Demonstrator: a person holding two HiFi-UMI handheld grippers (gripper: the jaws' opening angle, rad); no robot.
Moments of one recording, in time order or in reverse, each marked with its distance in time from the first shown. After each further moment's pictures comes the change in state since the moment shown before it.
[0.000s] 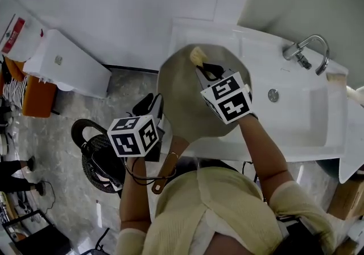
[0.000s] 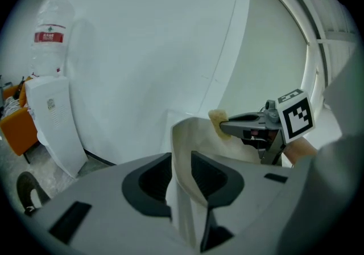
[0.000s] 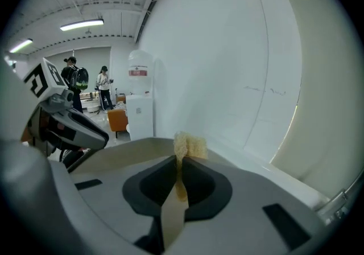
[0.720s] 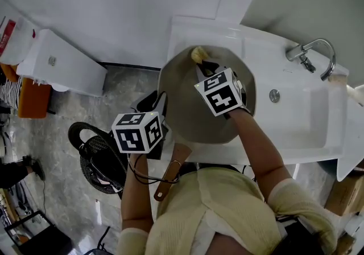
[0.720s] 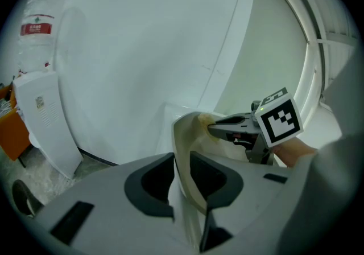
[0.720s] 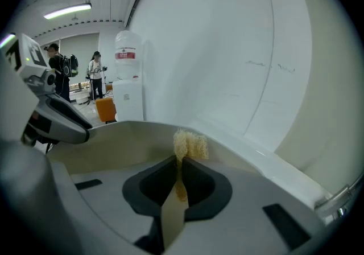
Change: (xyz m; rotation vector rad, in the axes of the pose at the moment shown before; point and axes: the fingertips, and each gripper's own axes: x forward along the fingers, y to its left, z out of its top) left arm 0.038 0.006 0.002 0.015 0.075 -0.040; right arm 0.055 -0.022 -0.027 0.013 0.140 -0.070
